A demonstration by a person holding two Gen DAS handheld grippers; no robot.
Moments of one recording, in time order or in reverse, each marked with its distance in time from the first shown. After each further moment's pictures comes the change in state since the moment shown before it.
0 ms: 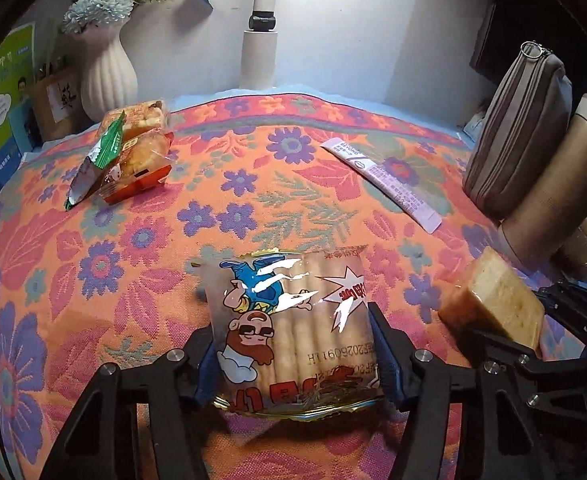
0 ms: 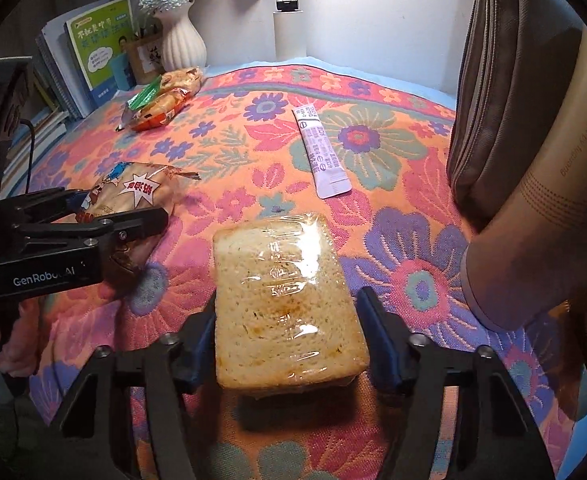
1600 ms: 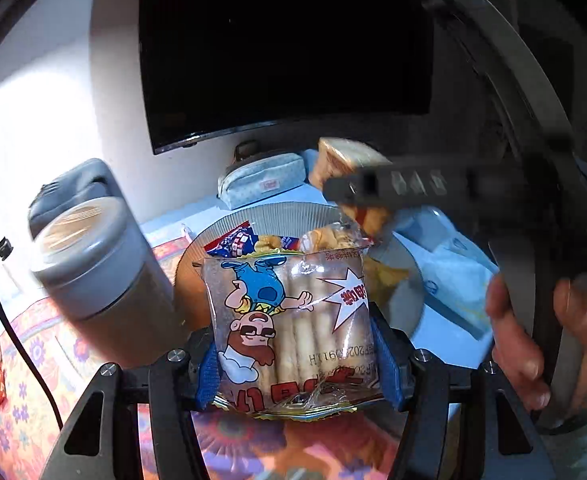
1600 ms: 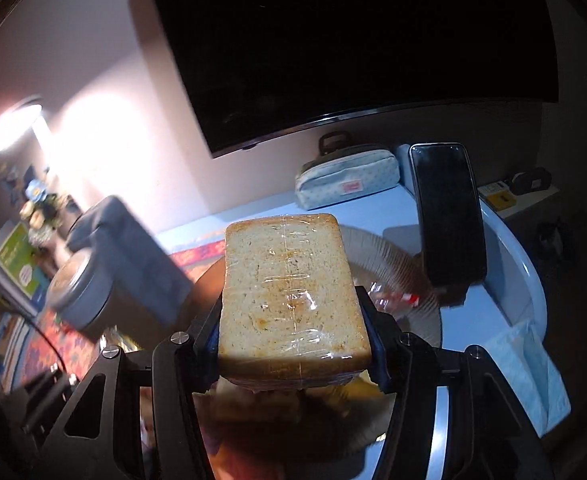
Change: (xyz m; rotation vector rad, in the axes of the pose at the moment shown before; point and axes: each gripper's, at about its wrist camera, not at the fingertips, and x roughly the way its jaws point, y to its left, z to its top) left arm -0.060 -0.380 0.050 0.438 -0.173 -0.239; right arm -0.196 -0.288 0.001 0.510 -0.285 -0.181
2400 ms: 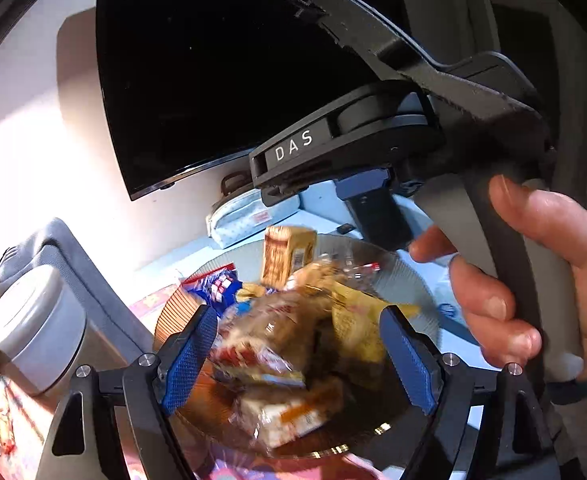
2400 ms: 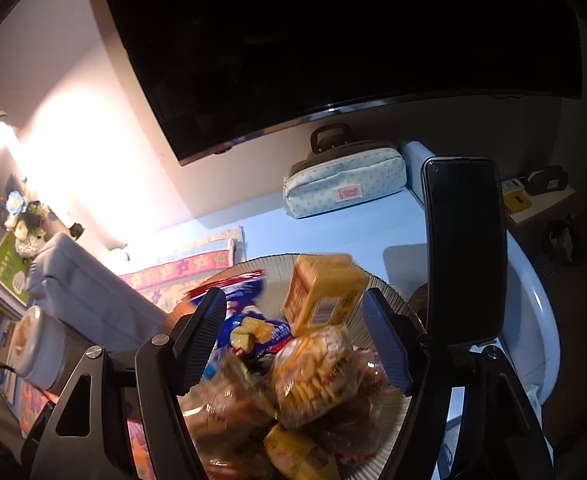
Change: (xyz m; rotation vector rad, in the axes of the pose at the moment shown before) left arm 0.008 -0.027 -0.001 0.127 -0.120 0.016; right arm 0.033 -0.020 0.033 -0.007 0.049 0.030
